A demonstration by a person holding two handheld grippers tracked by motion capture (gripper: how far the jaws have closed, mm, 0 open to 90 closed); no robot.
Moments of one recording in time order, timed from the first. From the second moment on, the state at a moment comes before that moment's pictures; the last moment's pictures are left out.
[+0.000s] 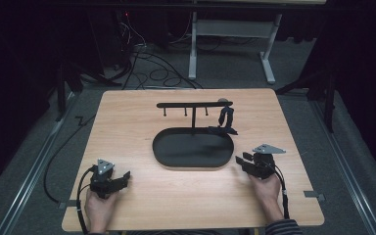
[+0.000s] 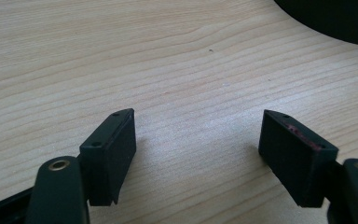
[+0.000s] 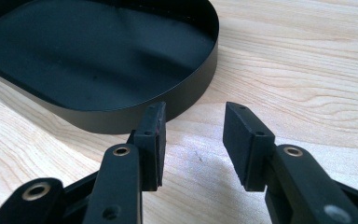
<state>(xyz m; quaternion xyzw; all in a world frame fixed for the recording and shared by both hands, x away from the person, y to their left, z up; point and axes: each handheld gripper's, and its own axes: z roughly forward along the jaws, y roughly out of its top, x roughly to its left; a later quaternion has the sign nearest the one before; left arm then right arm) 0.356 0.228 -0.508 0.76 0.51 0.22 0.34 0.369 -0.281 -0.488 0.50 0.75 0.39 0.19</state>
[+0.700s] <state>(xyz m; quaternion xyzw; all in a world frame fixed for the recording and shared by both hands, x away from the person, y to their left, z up) 0.356 0.228 -0.508 0.76 0.51 0.22 0.34 0.370 -0.270 -0.502 0.50 0.77 0.33 0.23</state>
